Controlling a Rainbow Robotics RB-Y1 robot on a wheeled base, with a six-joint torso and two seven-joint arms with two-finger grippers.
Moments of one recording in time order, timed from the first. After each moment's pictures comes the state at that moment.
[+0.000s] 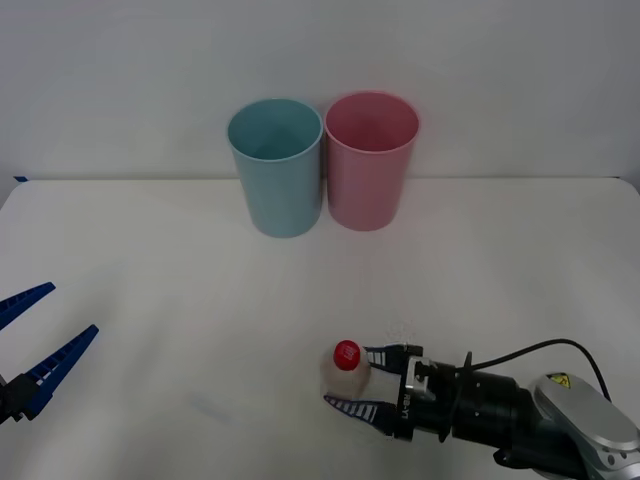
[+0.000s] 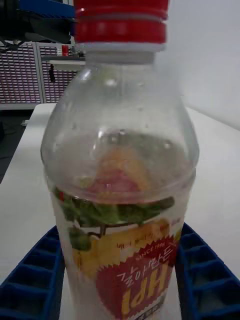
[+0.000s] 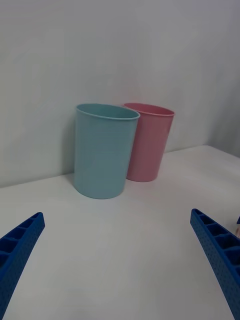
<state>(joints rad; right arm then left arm) -0.07 -0.42 0.38 -1.28 1.03 -1.05 0.60 0.35 0.40 0.52 -1.66 -0.96 -1.22 0.00</state>
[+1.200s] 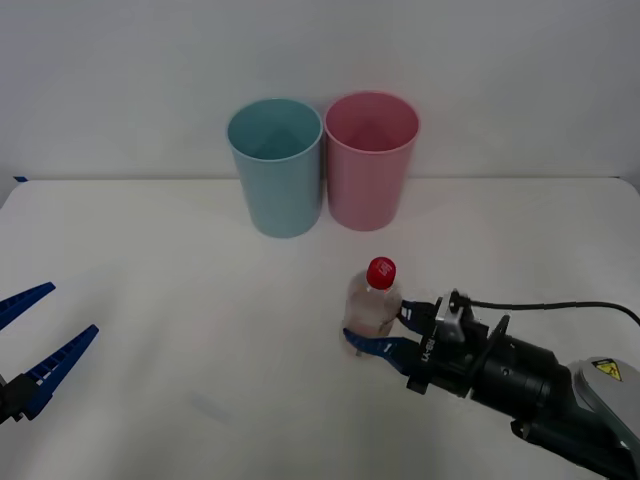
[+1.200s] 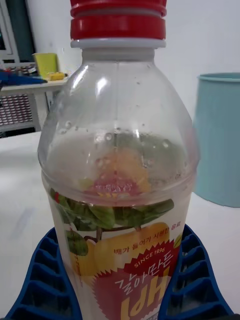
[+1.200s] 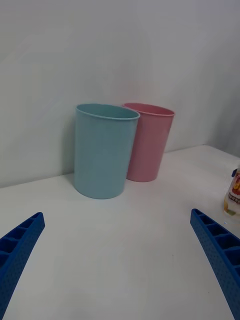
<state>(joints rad) 0.04 -0.50 0.30 -1.65 1.02 -0.79 0.26 0.35 0.40 0.52 -1.66 -0.96 -1.22 0.00</state>
